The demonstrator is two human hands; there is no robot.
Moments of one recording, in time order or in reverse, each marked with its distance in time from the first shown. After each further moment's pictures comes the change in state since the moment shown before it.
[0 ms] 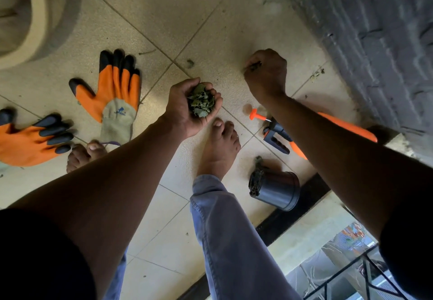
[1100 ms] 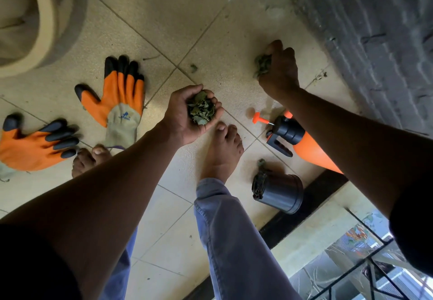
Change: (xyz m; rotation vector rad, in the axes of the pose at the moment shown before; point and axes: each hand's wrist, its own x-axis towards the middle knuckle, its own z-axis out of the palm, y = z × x) left_hand -0.008 0.007 -0.008 0.083 -0.085 -0.037; right_hand 0.023 0.014 -0.018 -0.218 -0.234 0.106
